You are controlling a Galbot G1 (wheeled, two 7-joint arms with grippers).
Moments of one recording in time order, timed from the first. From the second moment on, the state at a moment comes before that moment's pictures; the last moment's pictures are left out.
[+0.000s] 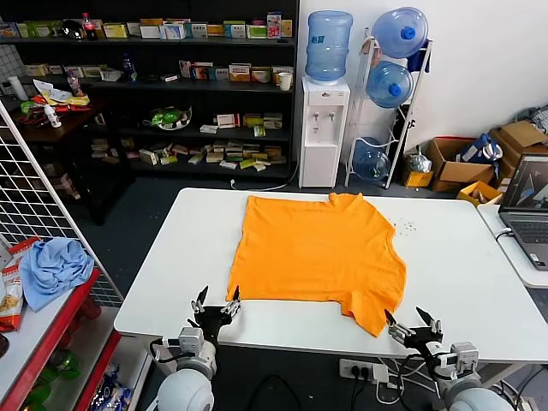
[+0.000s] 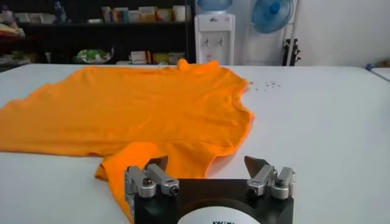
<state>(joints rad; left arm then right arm) 1.23 -1.19 -0.09 -1.75 -0.42 0.10 -0.40 -1.49 1.02 0.52 1.80 0.58 -0.22 0.04</state>
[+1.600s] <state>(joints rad) 1.19 -1.22 -0.11 -1.67 -0.42 0.30 -0.34 -1.41 1.04 0.45 1.78 0.60 -0.31 0.10</state>
